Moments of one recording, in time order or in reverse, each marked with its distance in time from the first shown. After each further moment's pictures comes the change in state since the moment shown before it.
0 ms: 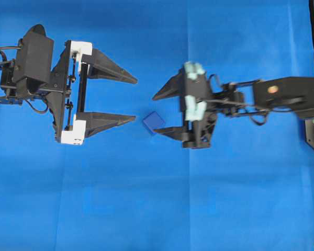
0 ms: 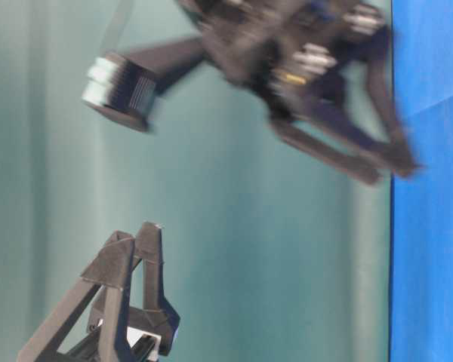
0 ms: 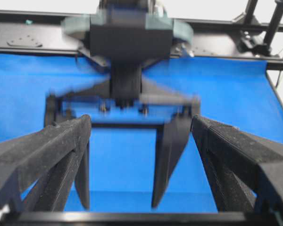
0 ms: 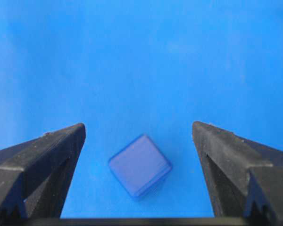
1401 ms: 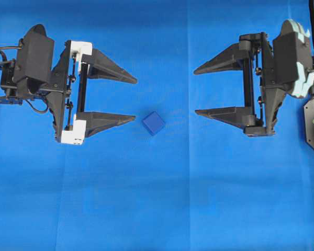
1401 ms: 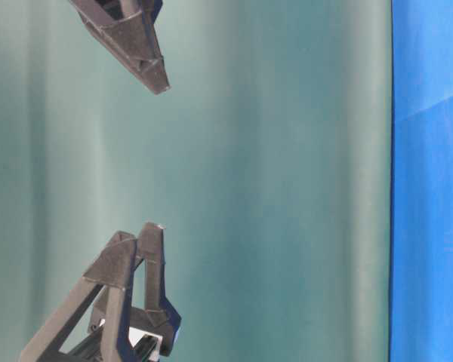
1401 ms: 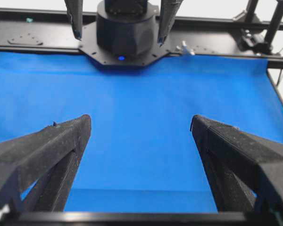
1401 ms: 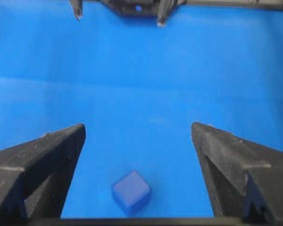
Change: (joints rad) left arm 0.002 0.000 0.000 0.000 0.005 0.000; right arm 0.000 -0.446 0.078 -0.008 0.118 -0.003
